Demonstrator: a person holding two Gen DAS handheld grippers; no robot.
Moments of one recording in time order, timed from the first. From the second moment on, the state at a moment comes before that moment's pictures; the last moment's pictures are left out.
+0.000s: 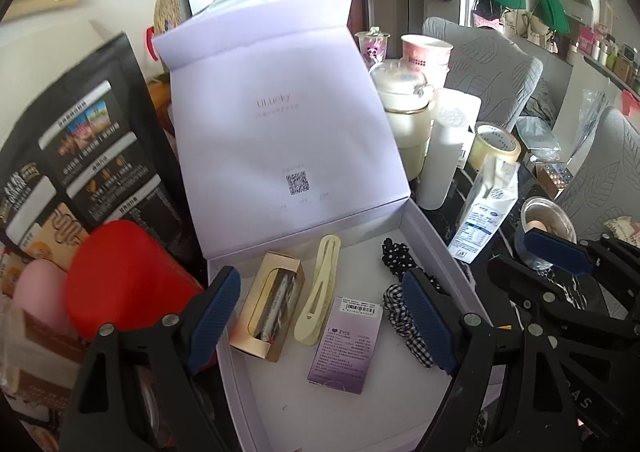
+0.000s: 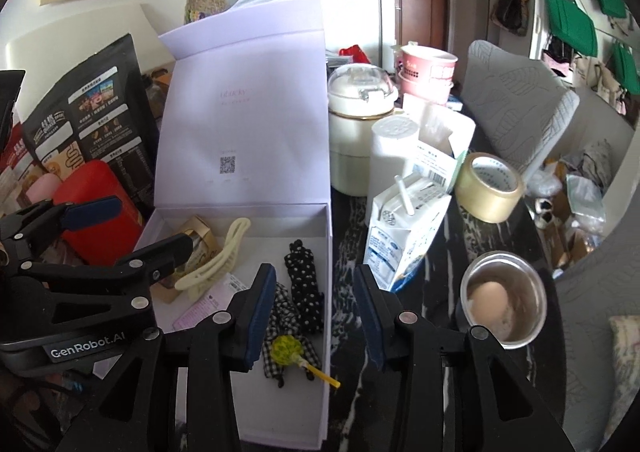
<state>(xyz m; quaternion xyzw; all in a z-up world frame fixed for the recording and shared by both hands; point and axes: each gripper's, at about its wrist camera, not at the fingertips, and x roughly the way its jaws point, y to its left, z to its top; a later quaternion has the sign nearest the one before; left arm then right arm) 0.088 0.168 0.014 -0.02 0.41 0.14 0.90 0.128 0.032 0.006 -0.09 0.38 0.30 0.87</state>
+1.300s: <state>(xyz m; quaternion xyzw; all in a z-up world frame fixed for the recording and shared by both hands) -0.040 0.102 0.095 -0.01 0.32 0.11 0.94 -0.029 -0.069 0.101 -0.08 0.26 0.28 0.92</state>
